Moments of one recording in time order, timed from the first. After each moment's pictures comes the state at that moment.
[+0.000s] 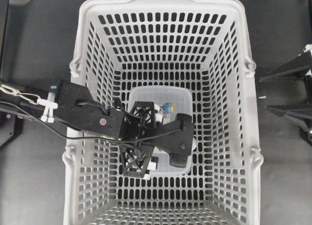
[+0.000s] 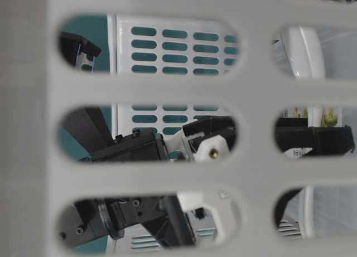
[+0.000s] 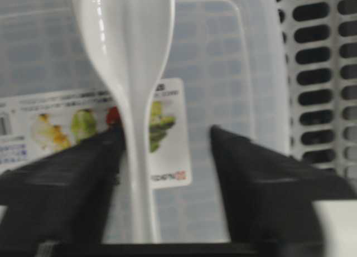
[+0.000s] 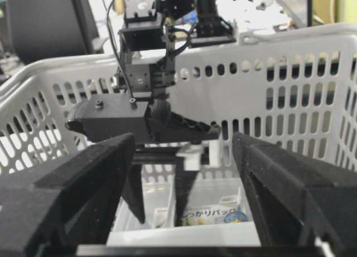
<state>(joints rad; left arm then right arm) -0.17 0.19 0.20 0.04 0.75 -0.06 0.05 -0.98 1.16 0.01 -0.16 0.12</state>
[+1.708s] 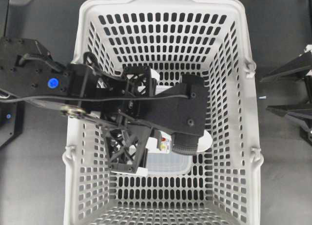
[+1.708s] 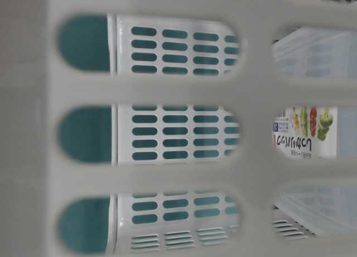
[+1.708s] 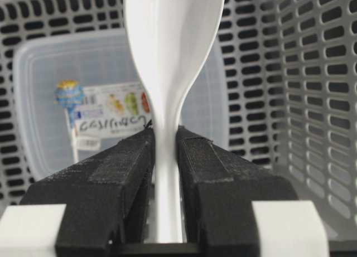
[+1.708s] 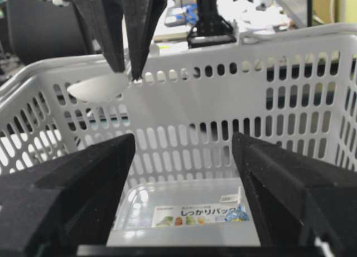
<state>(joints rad) -0.17 0.08 -0.27 0.04 1.26 -0.06 0.05 -0.98 1.16 0.01 -0.16 0.12</state>
